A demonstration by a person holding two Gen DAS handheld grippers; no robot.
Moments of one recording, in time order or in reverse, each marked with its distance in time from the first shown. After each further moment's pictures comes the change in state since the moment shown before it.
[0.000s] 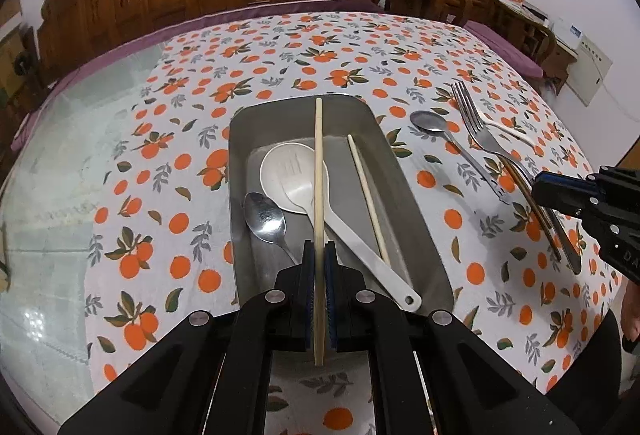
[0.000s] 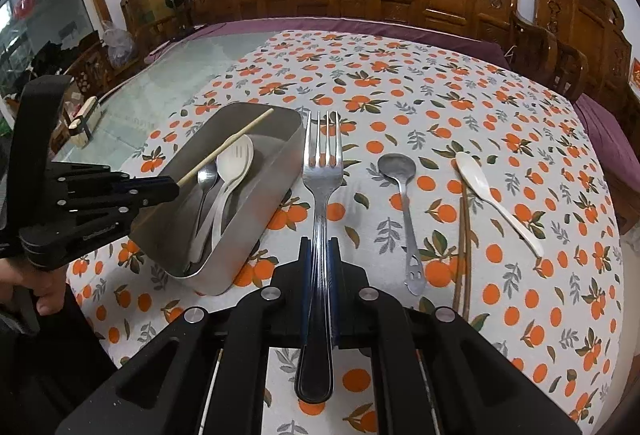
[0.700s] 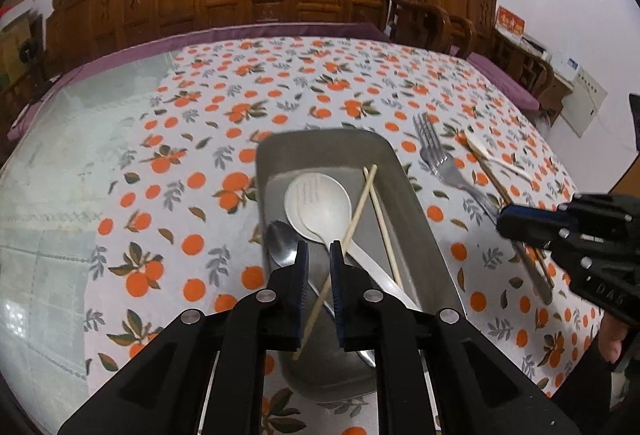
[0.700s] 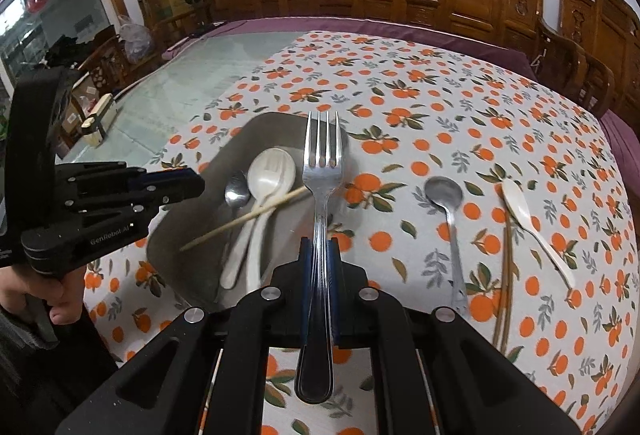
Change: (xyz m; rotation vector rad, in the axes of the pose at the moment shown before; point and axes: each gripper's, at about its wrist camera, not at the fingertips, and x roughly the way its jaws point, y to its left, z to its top) left arm -0.011 0.030 0.007 -0.059 -0.100 -0.042; right arm 0.022 0.033 0.025 -0.037 0.001 0.063
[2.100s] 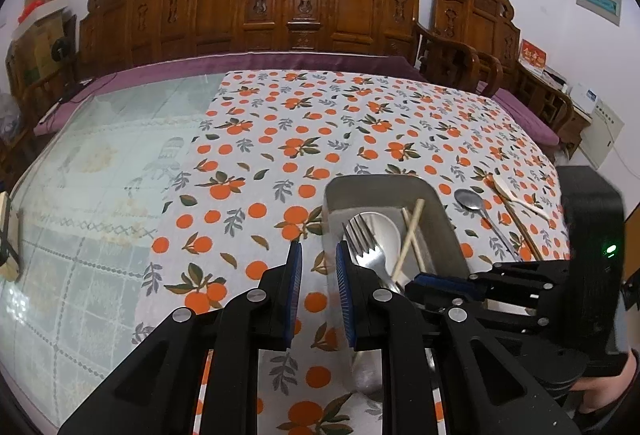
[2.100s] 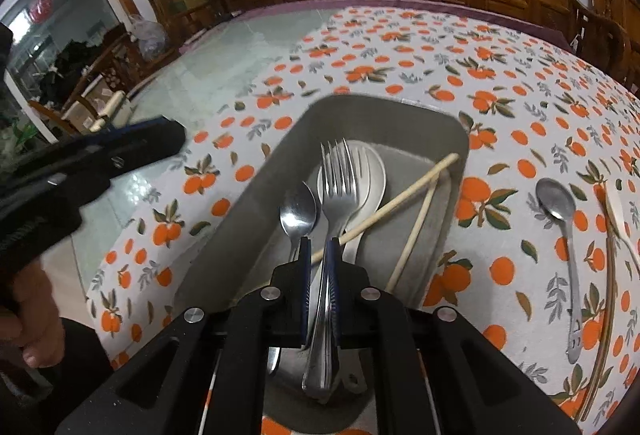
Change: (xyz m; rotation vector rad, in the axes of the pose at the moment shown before) left arm -0.029 0.034 0.011 -0.055 -0.100 0.072; right arm 0.071 0.049 0.019 0.045 0.035 0.114
